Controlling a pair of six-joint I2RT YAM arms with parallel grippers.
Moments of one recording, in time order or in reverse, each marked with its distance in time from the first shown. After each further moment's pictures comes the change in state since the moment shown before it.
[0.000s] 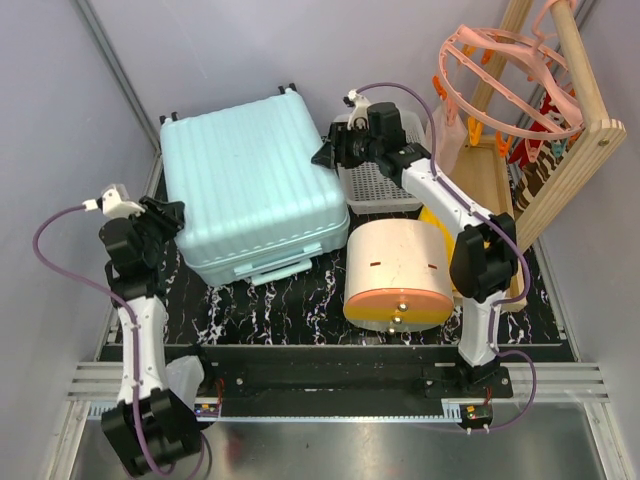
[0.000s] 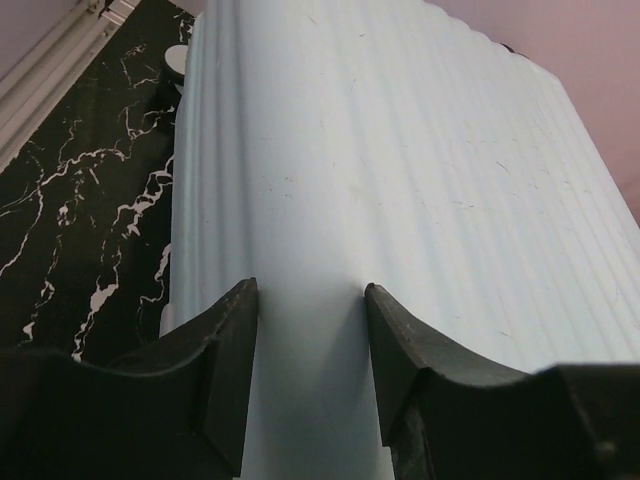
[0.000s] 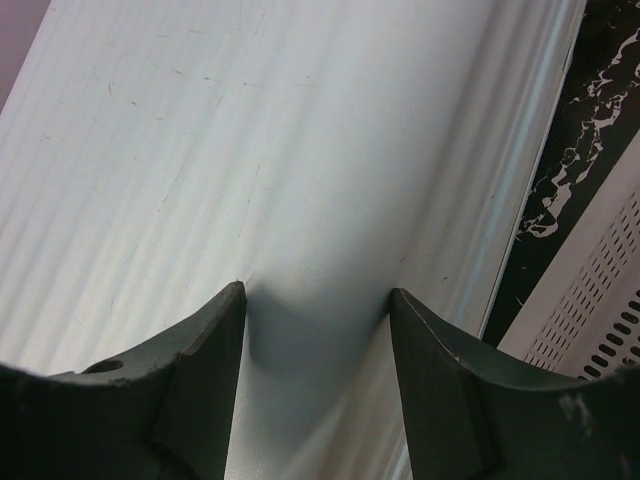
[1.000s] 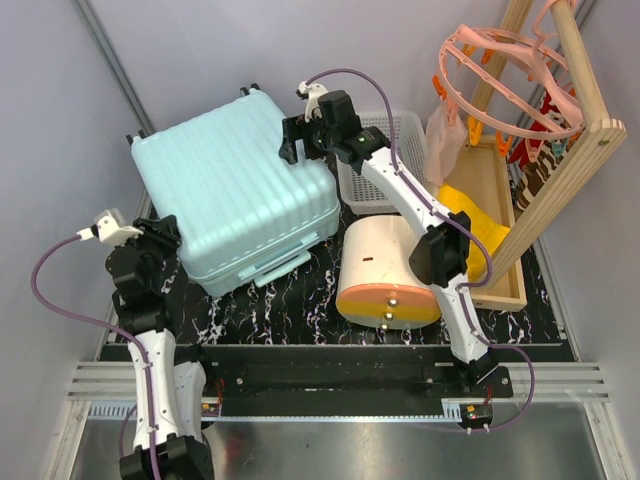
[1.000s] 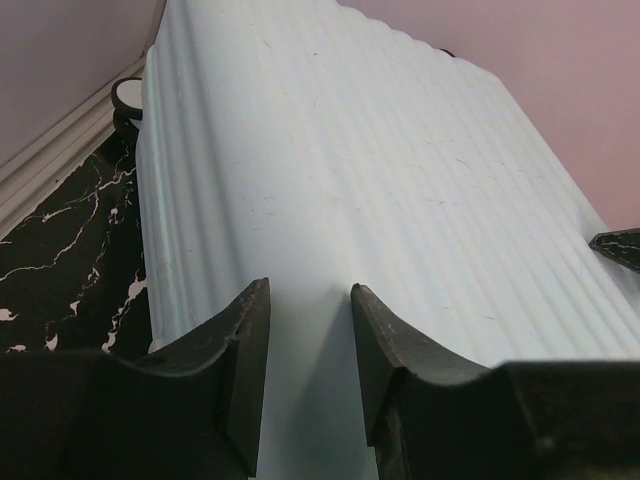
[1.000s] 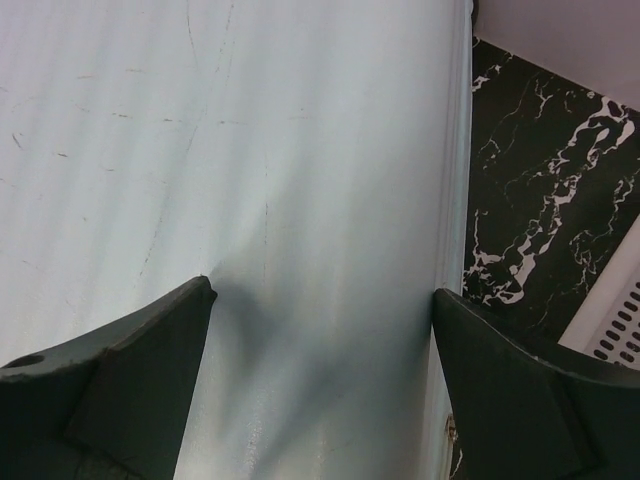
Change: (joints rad) left arm -0.015 -0.290 -0.163 -0.023 -0.139 -0.033; right arm 0.154 0.326 0.621 -0.324 0.255 -0.151
